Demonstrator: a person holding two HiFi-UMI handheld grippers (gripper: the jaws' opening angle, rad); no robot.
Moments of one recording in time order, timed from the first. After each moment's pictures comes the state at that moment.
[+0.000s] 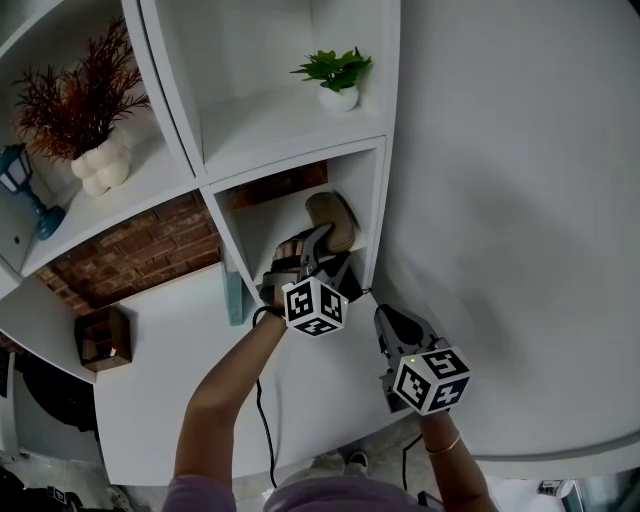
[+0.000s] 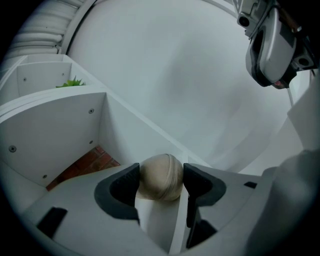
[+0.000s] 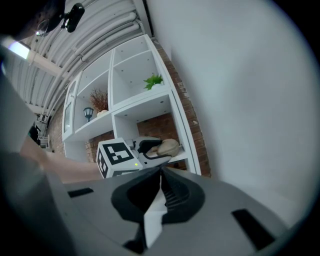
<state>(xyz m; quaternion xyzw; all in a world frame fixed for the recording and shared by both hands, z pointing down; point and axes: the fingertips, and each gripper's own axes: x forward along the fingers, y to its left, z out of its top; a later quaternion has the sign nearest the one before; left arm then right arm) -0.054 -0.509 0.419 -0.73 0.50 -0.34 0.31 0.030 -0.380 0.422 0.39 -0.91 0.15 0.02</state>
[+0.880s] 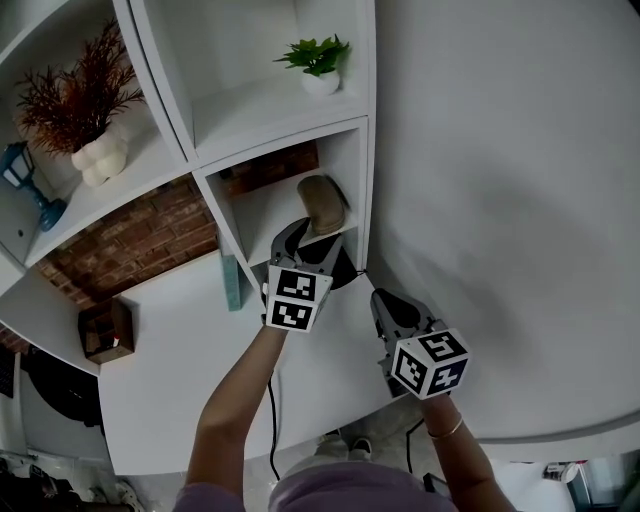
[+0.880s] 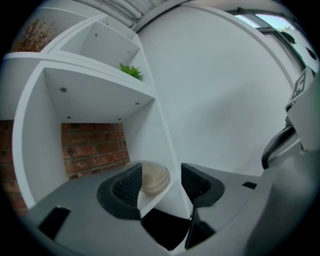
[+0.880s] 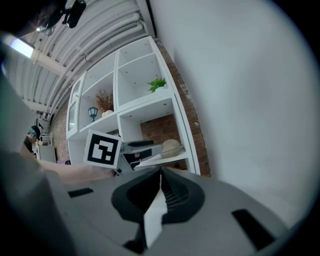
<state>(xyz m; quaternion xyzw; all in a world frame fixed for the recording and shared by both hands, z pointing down) -0.065 -0.462 0.385 -0.80 0.59 -0.11 0.08 0.041 -0.362 0.418 0.38 -0.91 0.14 0.03</state>
